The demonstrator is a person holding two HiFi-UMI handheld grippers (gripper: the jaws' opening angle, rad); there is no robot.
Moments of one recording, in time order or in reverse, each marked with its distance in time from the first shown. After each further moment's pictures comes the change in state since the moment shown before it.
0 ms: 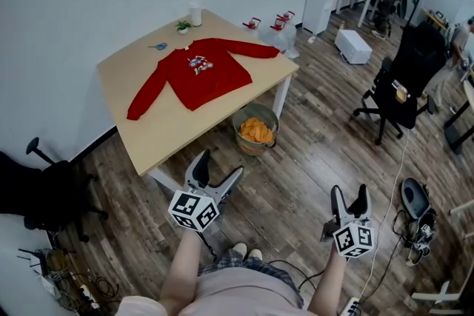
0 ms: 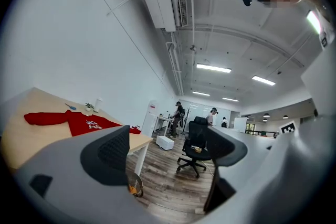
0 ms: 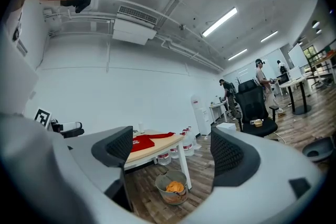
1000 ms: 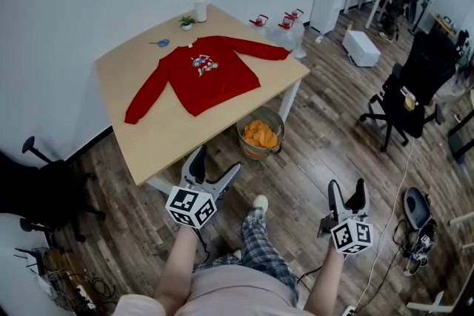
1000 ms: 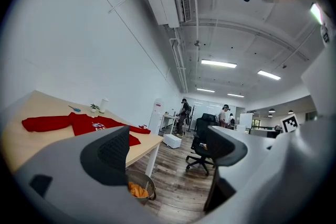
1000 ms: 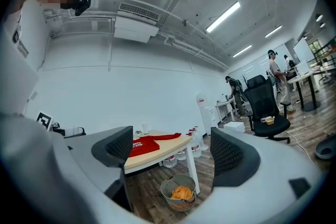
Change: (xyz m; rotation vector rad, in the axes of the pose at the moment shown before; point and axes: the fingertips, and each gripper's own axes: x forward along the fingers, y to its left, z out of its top) left arm 0.045 0.070 -0.008 0.027 0.028 0.049; right arm 0.094 0.022 -0.015 0.014 0.000 0.052
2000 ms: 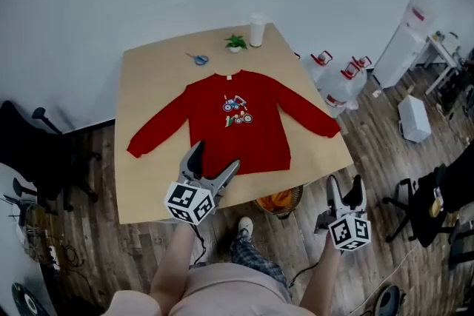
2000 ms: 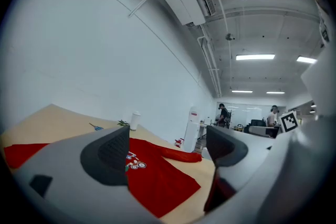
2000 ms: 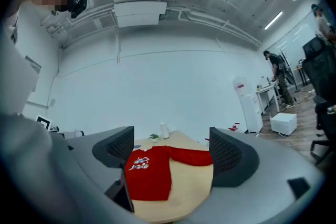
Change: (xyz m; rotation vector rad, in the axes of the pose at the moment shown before) left arm 0.209 0.230 0.066 0.019 -0.088 0.372; right arm 0.450 0.036 0.008 0.016 0.105 0.374
